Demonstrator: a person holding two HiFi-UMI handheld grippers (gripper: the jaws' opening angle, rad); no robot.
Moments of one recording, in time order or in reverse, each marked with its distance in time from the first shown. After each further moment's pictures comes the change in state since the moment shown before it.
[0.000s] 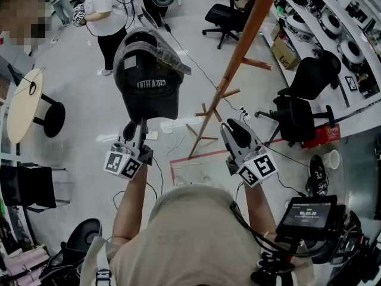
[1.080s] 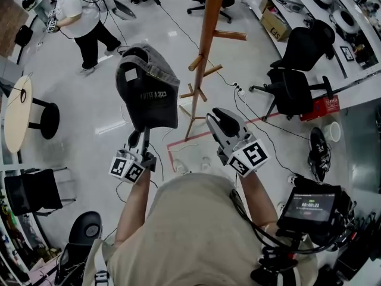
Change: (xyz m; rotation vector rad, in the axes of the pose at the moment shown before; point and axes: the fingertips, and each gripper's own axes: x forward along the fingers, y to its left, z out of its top) left arm -0.027 -0.050 -0.098 -0.143 0.181 -0.034; right arm -0.031 -0.004 -0.020 0.049 0.041 -0.008
